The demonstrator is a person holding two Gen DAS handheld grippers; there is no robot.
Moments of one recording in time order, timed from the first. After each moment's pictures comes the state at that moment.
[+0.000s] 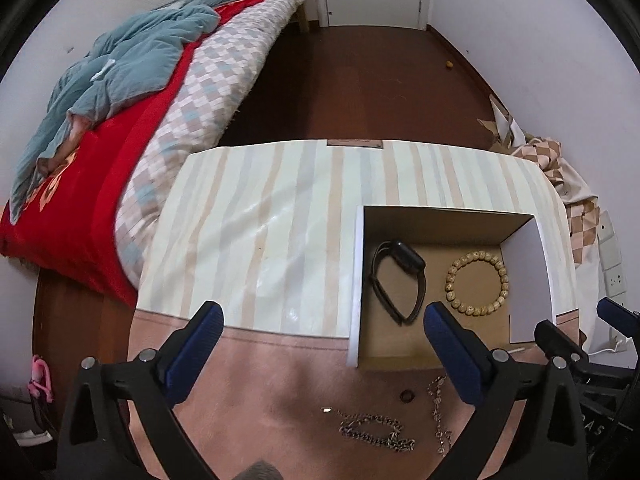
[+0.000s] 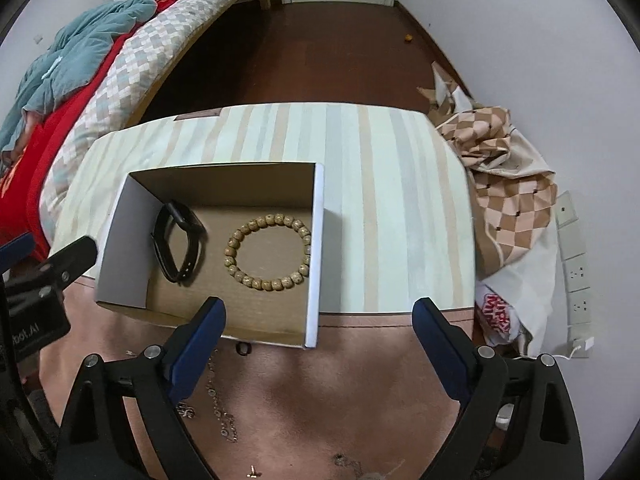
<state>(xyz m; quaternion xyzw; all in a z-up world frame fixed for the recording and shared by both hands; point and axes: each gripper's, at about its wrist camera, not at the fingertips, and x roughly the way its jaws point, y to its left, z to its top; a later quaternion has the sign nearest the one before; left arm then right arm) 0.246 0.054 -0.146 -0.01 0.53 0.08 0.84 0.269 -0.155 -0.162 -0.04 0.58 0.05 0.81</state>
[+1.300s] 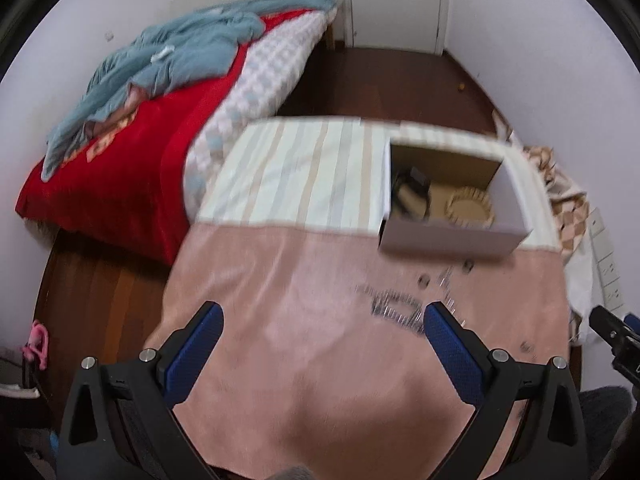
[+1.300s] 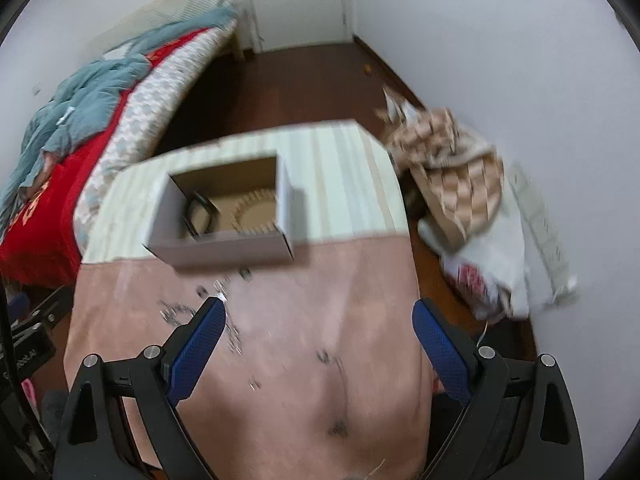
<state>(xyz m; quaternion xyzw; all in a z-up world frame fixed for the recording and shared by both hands) 0.097 0.057 -0.130 -0.02 0.51 0.12 0.85 0.124 -0.219 -0.113 0.04 0.54 0.00 0.84</state>
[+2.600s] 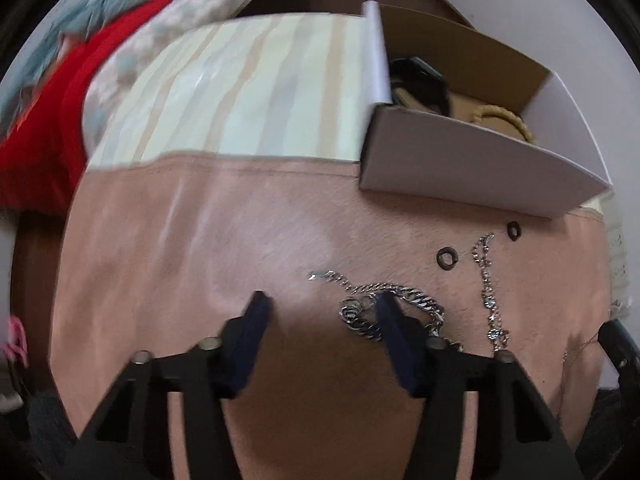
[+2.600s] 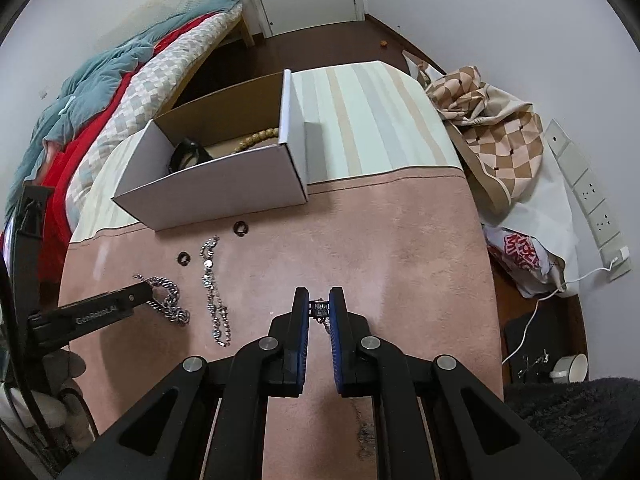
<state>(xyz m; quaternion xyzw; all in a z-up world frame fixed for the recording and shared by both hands) 0.168 0.044 -0.251 -0.05 0.58 0.05 0.81 0.136 -0.194 -0.202 0.06 0.53 0.04 0.84</state>
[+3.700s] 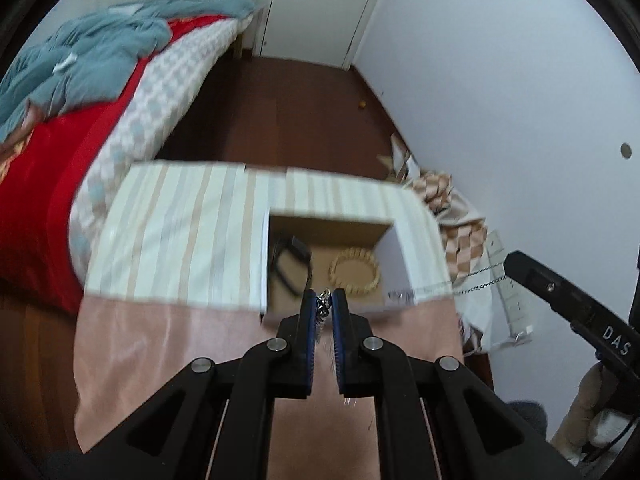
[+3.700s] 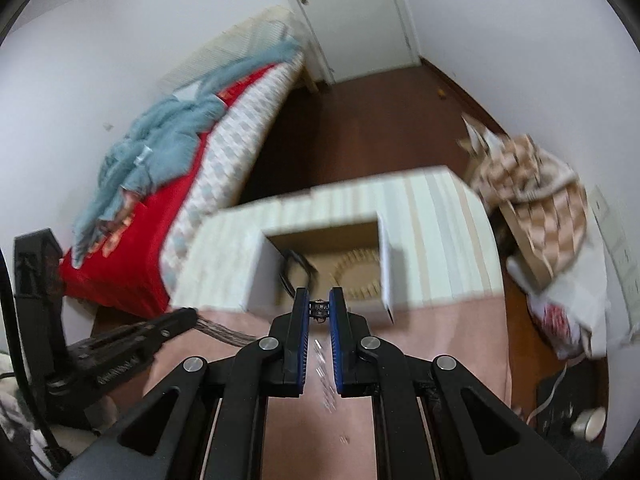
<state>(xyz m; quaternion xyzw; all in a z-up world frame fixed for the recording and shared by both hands) 0.184 0.054 -0.074 -0.12 0.47 -0.08 0.87 0.185 -0.176 -0.039 0.11 0.44 0.16 0.88</state>
